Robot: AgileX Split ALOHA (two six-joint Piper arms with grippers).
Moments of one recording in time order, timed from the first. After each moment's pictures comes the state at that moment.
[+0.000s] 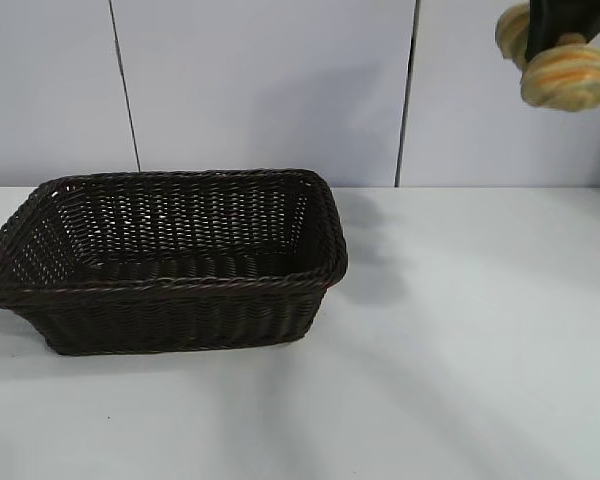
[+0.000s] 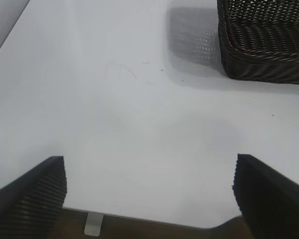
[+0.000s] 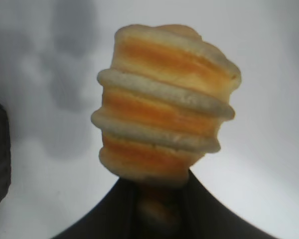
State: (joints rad) left arm 0.09 -0.02 -0.54 0.00 1.29 0.01; right arm 0.26 1.74 -1.71 -0.06 1.13 0.13
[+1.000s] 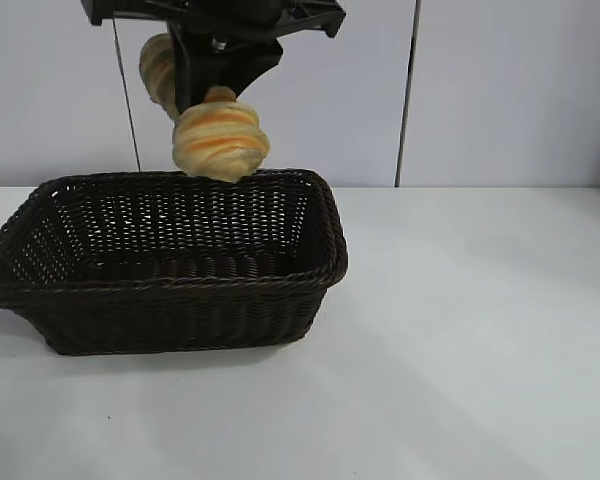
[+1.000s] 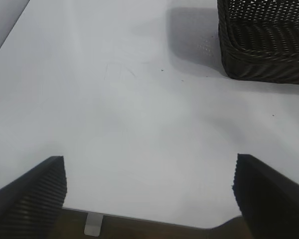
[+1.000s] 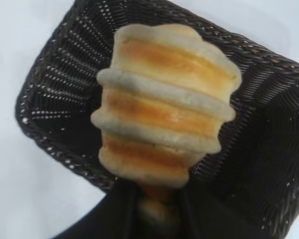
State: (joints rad) left arm 0.09 -0.02 -0.54 0.00 1.29 0.01; right arm 0.74 2.05 -1.80 -0.08 0.81 0.13
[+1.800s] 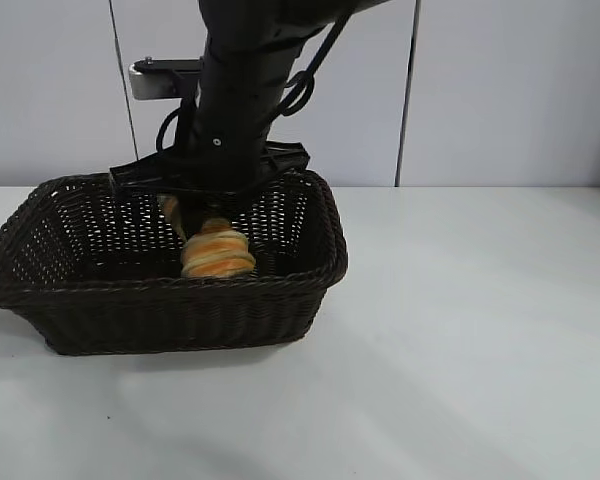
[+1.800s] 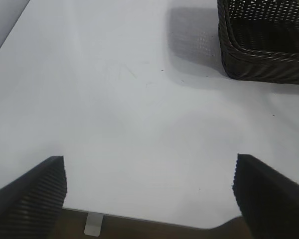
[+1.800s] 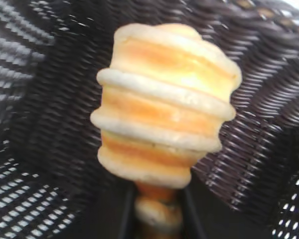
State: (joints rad) left arm 0.09 -0.02 -0.54 0.00 1.29 0.01; right arm 0.69 2.20 -1.82 -0.10 0.74 0.21
